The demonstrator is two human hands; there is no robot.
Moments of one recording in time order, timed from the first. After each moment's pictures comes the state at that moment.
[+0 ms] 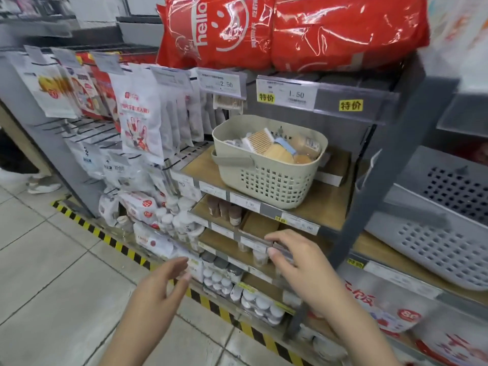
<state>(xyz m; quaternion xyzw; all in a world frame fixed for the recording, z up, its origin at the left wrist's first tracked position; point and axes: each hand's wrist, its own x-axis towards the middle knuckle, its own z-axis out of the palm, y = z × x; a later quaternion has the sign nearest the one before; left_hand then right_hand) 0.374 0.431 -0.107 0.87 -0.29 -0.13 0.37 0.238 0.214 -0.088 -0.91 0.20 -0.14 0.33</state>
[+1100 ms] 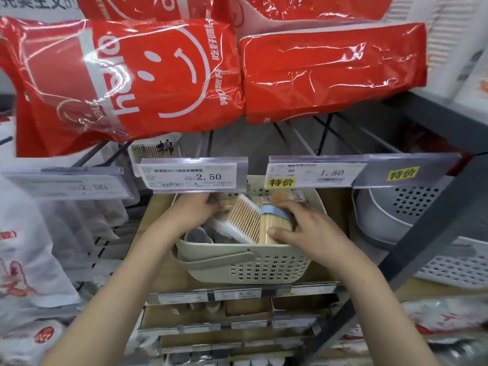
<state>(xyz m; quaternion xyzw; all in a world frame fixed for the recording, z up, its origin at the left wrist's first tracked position) 0.626 0.111 -0.028 0.70 -0.63 -0.21 0.25 0.391 0.096 -0.023 -0.85 0.48 -0.11 0.19</state>
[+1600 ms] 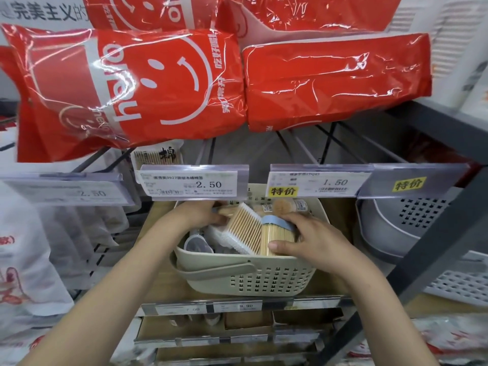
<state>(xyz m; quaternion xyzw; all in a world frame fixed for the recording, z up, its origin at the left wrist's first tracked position) 0.636 0.084 -0.038 0.69 -0.66 -0.25 0.16 0.390 0.087 -0.021 -0.85 0.48 -0.08 0.21</state>
